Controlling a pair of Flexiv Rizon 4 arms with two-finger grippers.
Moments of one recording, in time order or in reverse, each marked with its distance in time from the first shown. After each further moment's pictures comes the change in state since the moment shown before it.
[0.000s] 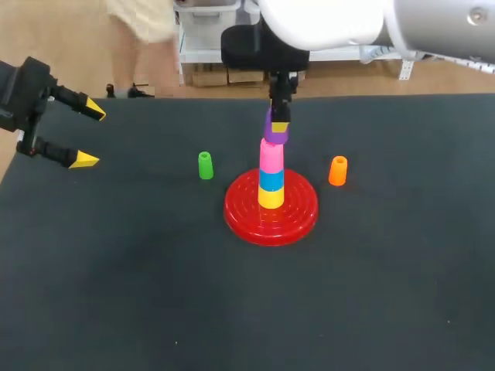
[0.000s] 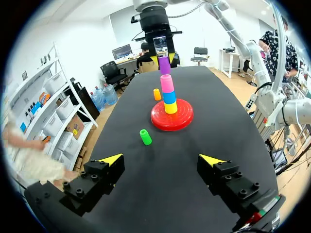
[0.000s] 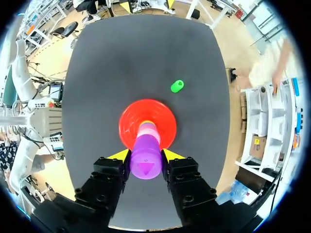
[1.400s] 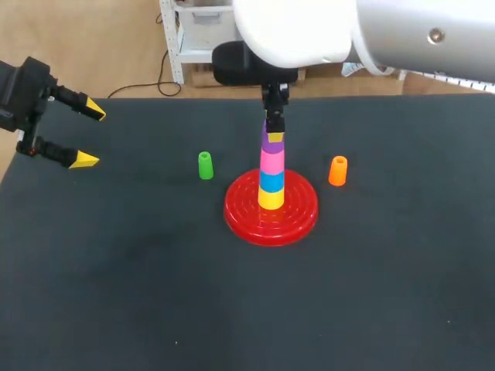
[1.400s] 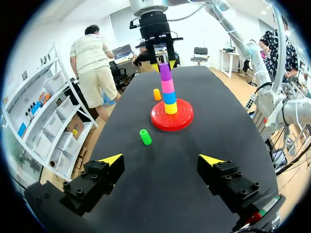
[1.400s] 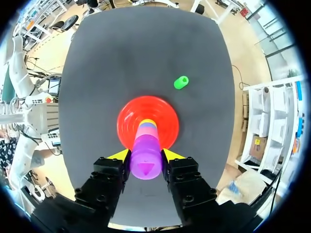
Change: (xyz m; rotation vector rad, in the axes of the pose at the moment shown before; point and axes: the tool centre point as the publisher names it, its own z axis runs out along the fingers) left arm 0.000 0.000 0.000 0.000 0.000 0.000; right arm -0.004 0.001 0.021 -0.014 0.060 -0.024
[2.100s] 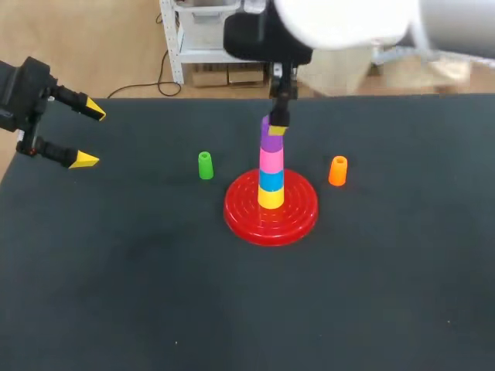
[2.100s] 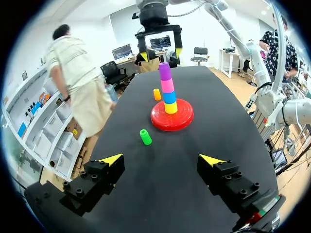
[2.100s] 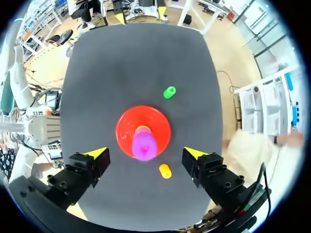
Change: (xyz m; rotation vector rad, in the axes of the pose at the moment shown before) left arm 0.000 0.000 0.000 0.000 0.000 0.000; right arm 0.008 -0.002 -0.042 0.067 -0.134 0.076
